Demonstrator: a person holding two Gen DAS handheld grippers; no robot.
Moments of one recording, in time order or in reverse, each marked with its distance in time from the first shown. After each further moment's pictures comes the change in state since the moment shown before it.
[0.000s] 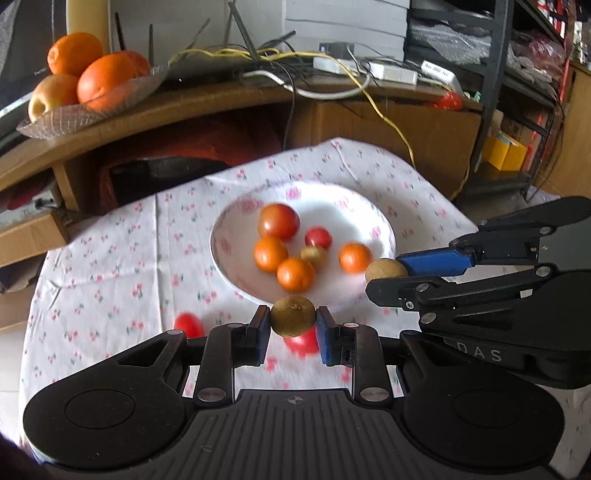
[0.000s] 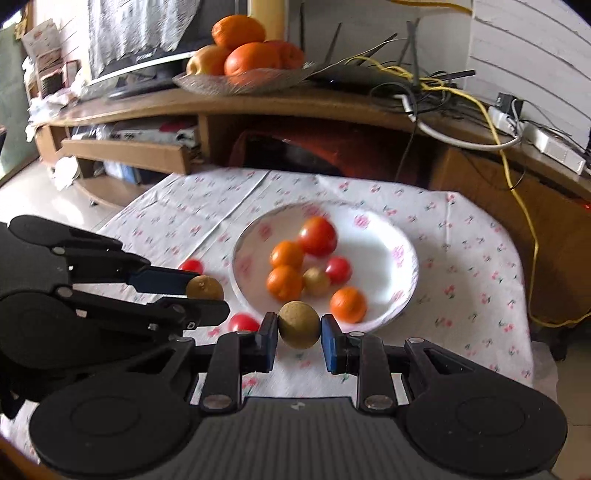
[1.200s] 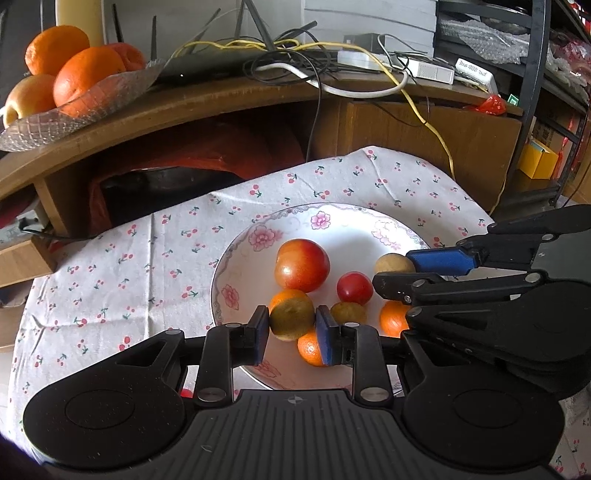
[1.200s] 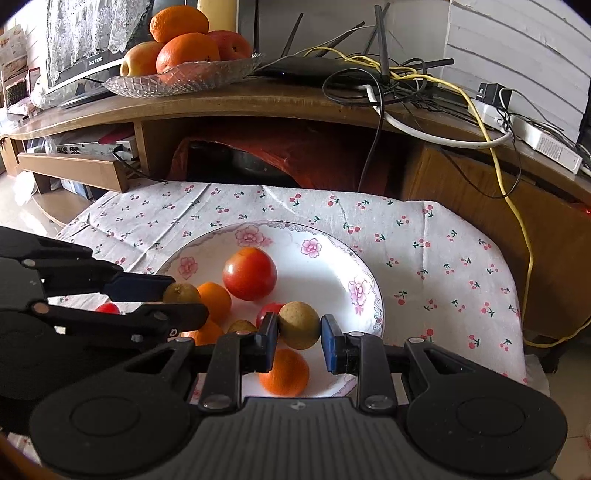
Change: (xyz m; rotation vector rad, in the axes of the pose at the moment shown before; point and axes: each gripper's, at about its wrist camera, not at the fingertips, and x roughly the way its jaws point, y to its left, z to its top) left arm 0.063 0.010 0.034 -0.011 0.009 0.061; right arm 0.065 -0.038 0.029 0.032 -0.001 -0.079
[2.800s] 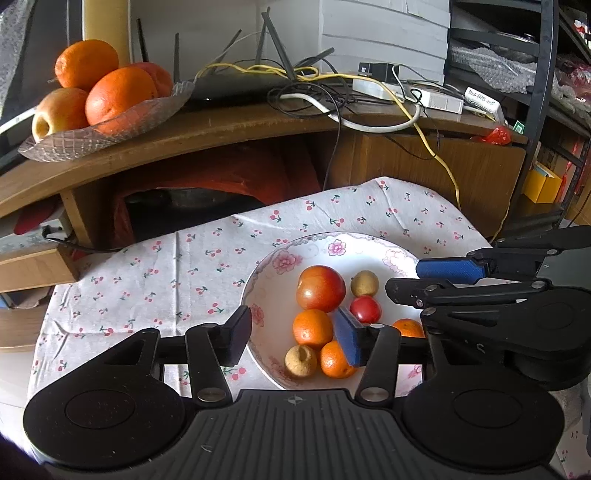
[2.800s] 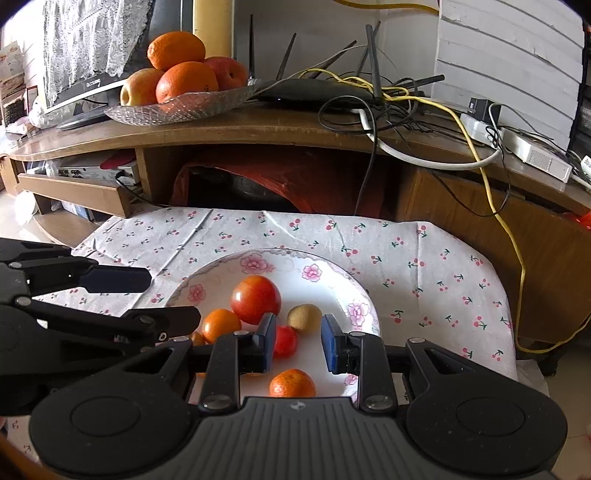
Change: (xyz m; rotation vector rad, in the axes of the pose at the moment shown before) left arm -0.025 0.013 0.004 -0.039 -0.062 0.019; right arm -0.019 0.004 0.008 0.030 -0.053 -0.002
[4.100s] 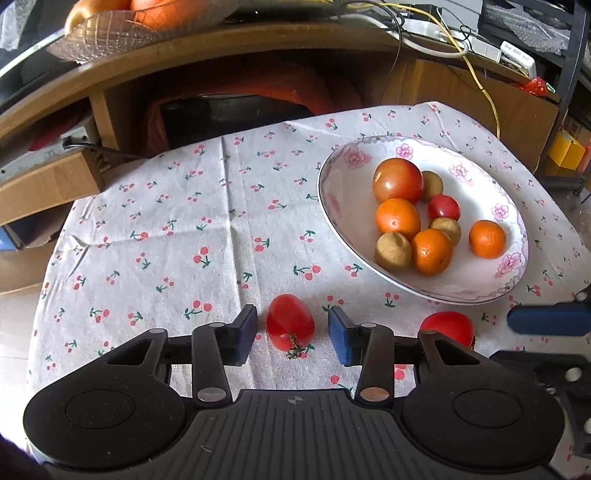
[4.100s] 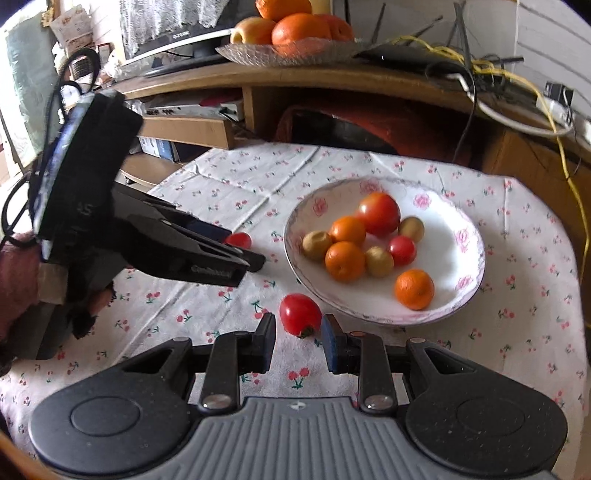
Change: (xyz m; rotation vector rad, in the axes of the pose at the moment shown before) left arm 0.024 0.051 -0.052 -0.033 0.167 0.027; right arm -0.026 0.049 -0.053 -0.098 0.119 0.218
